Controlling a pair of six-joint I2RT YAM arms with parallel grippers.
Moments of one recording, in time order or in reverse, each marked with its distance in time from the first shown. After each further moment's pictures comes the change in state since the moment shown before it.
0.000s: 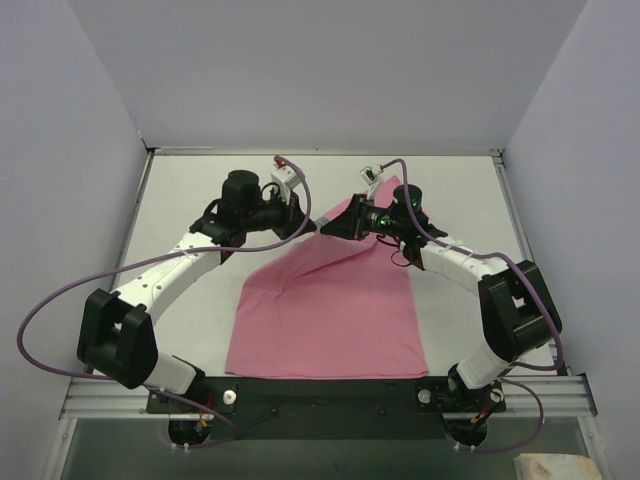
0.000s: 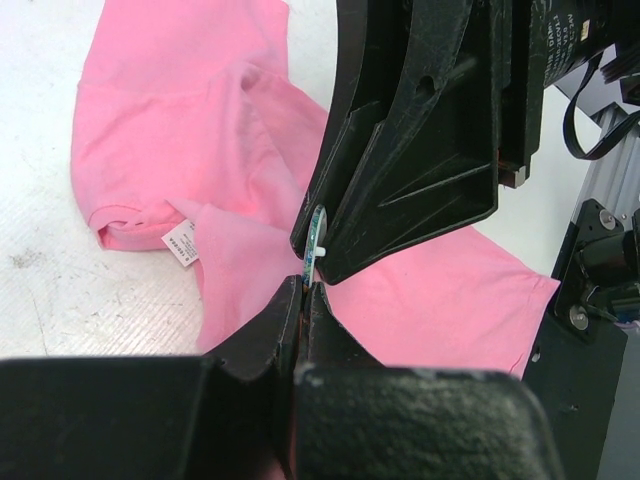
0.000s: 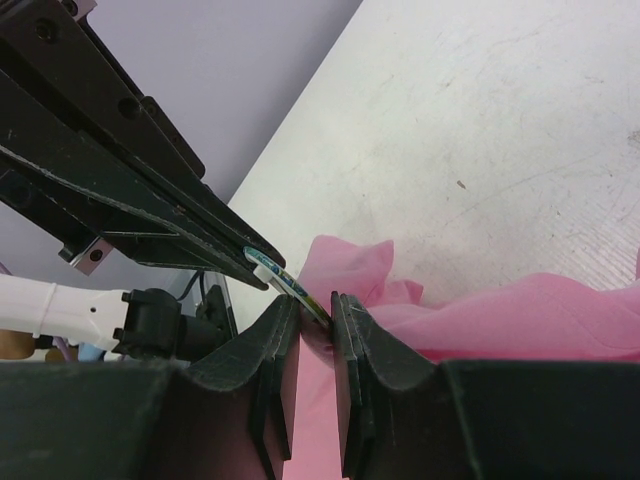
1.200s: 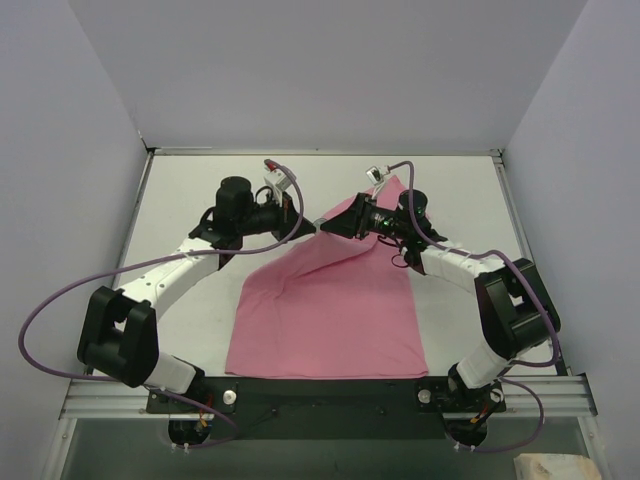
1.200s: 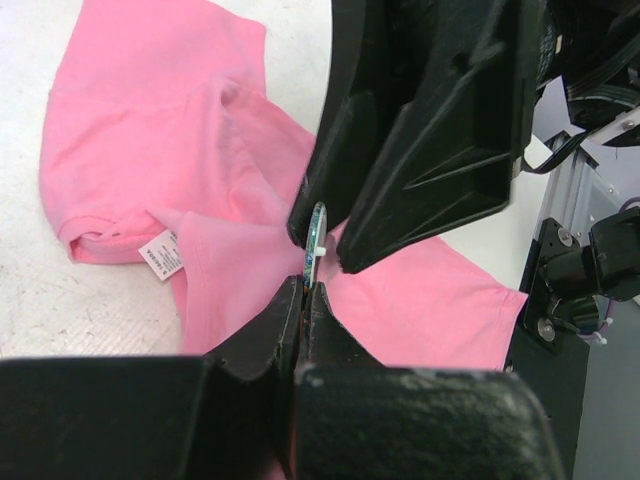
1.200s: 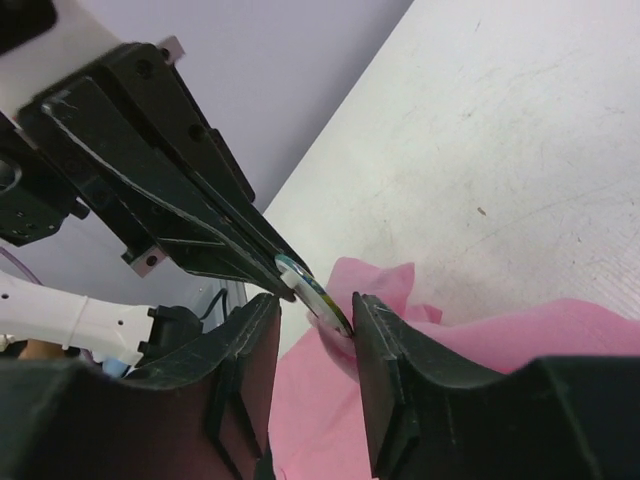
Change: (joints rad) left arm 0.049 0.004 -0.101 0.203 0.090 -0.111; right arm -0.016 0.014 -0.064 0.202 -0.015 0.116
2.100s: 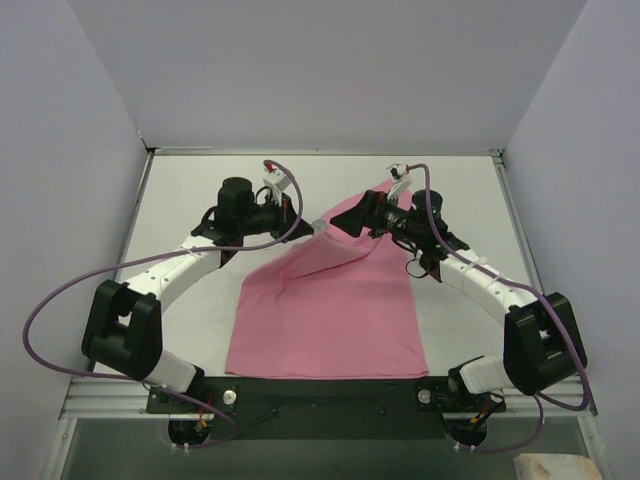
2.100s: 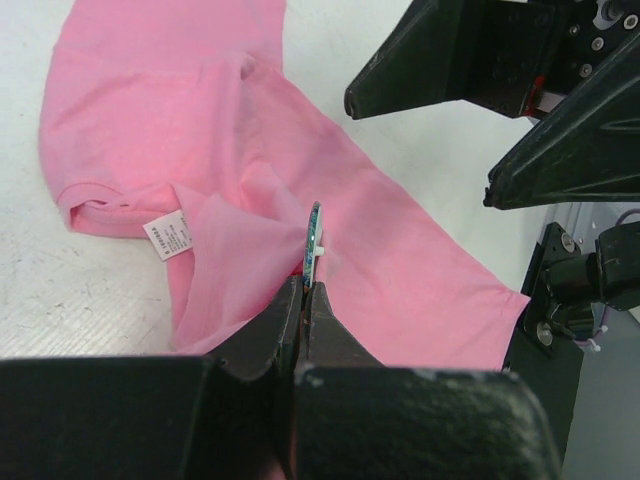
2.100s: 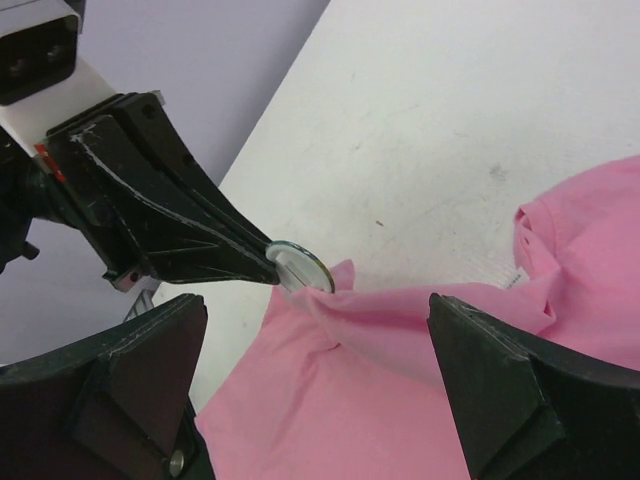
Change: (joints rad) left arm 0.016 0.031 -0.013 -0.013 -0.011 -0.031; right arm -0.020 -0.217 -0.023 -0.285 0.245 -0.166
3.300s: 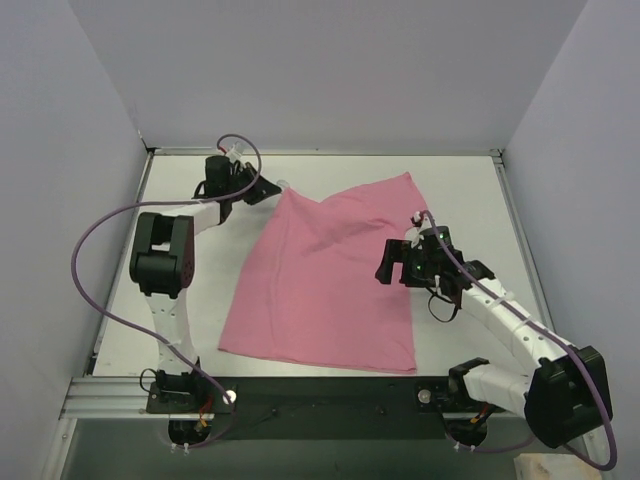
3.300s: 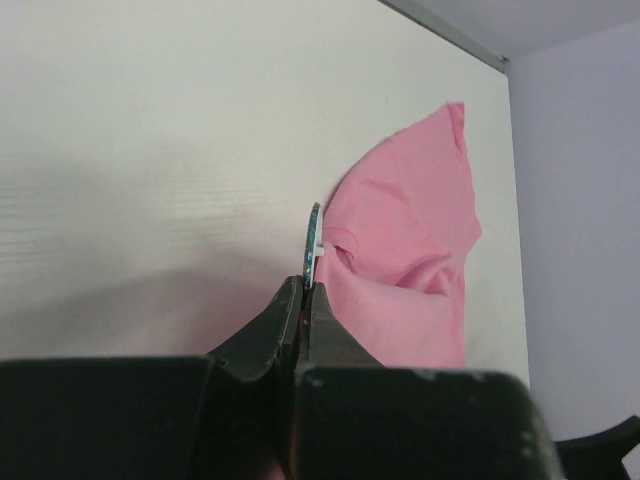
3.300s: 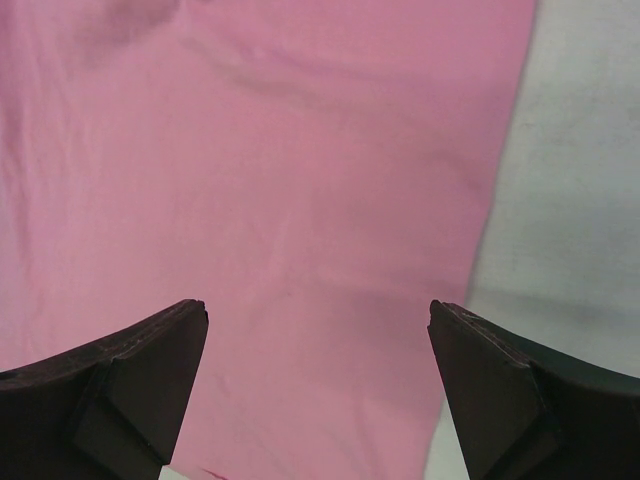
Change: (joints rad) left arm 0.278 0.612 0.369 0.197 -0.134 -0.461; right arm -0.029 -0.266 -0.139 -0.774 0.439 -0.213
